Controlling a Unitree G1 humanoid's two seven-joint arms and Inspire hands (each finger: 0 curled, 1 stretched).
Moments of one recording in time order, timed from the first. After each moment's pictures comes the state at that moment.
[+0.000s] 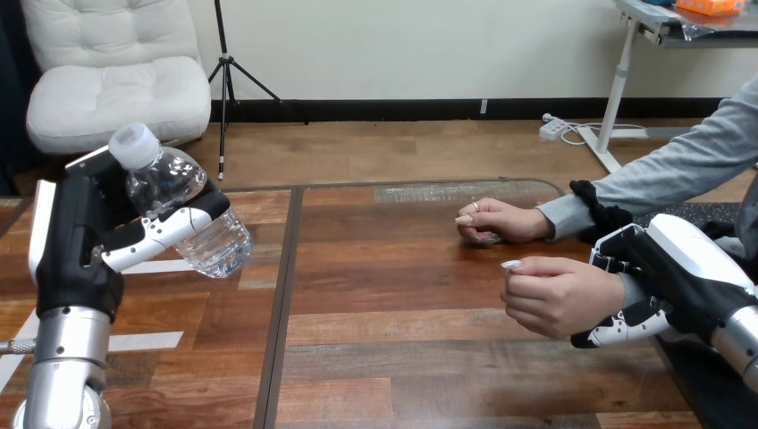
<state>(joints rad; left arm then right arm) -0.12 0.26 0.26 0.26 -0.11 -0.40 -0.11 -0.25 -0.71 0.11 0.64 -0.41 -0.54 0.05</state>
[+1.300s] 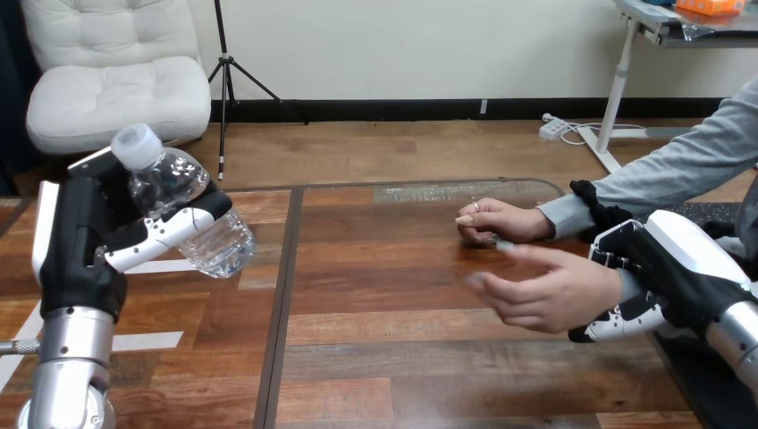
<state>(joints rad) -0.12 0.26 0.25 0.26 -0.11 -0.39 -0.10 -0.26 -0.69 0.11 0.61 -0.42 -0.47 0.05</state>
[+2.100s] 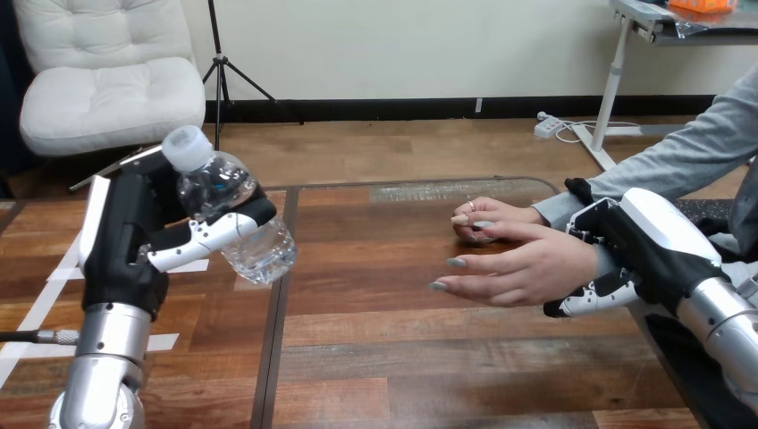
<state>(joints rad) -0.12 0.23 0.21 0.25 -0.11 -0.39 -0.12 -0.32 -0.65 0.12 0.62 -0.44 -0.46 0.05</state>
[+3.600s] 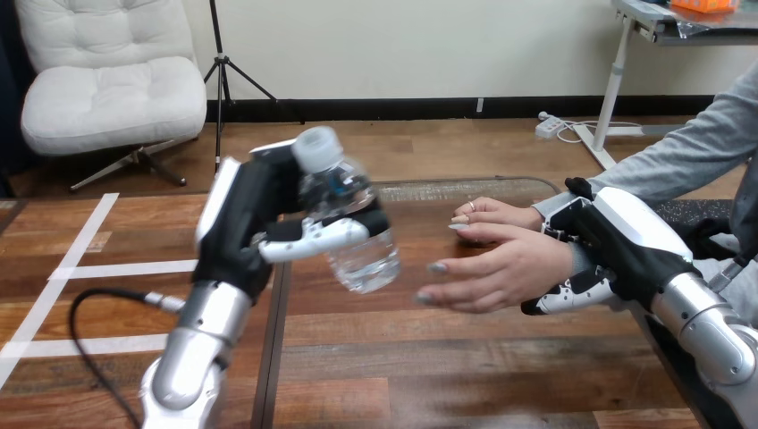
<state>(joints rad) -0.20 0.12 0.01 0.25 -0.04 -0.37 -0.21 -0.39 -0.59 0.16 0.69 -0.46 -0.46 0.05</state>
